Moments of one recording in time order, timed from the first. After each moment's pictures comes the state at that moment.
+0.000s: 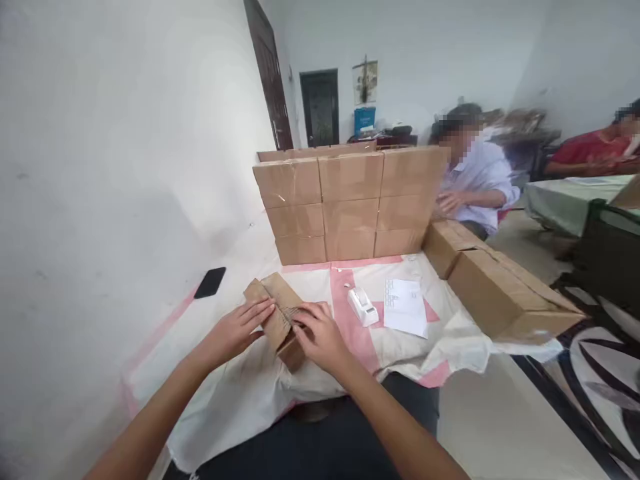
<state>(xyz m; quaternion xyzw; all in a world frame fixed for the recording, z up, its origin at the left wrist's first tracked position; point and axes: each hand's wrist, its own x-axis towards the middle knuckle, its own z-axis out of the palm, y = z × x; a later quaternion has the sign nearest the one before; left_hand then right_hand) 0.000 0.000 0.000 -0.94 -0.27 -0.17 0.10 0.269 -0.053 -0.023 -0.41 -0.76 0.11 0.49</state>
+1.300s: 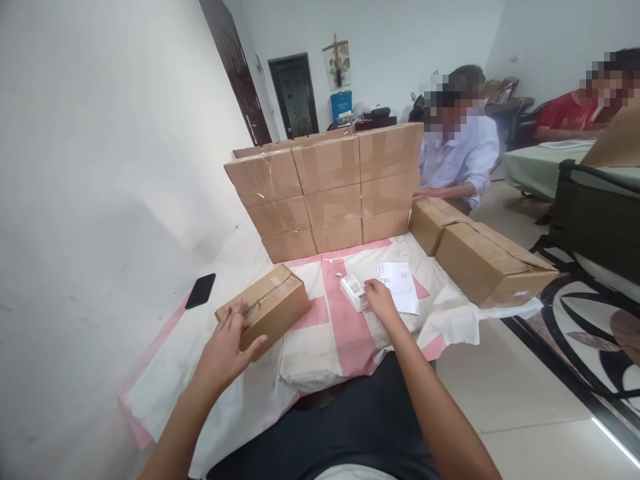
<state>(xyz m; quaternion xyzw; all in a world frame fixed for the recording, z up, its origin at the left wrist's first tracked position) 0.023 -0.045 -0.001 -0.81 -0.56 -0.18 0.03 0.418 -0.016 -0.064 -0.71 -0.44 0.30 0.47</state>
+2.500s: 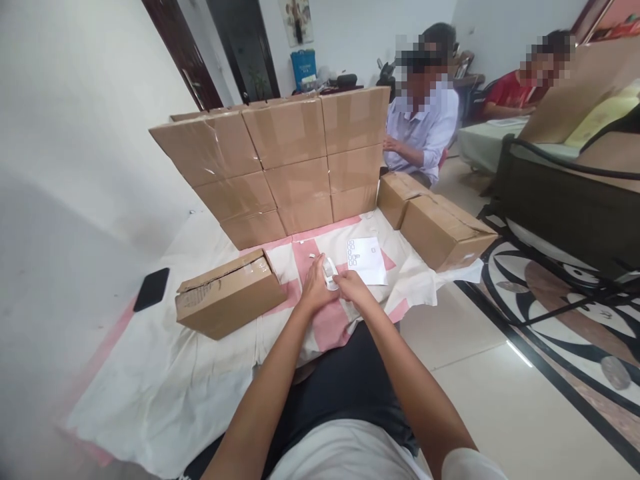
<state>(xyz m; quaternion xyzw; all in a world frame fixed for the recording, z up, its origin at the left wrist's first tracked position) 0.278 0.033 -0.118 -0.86 -0.31 -0.35 -0.20 0.395 -0.049 -0.051 -0.66 -0.35 0.47 0.47</state>
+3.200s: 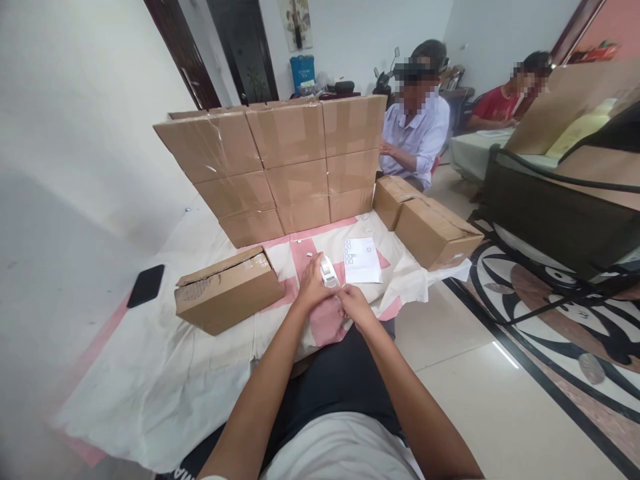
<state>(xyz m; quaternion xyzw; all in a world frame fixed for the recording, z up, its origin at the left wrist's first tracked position) 0.278 0.031 -0.113 -0.86 -0.32 -0.34 -0.21 0.378 -0.098 -0.065 -0.64 -0.31 0.46 0.53</state>
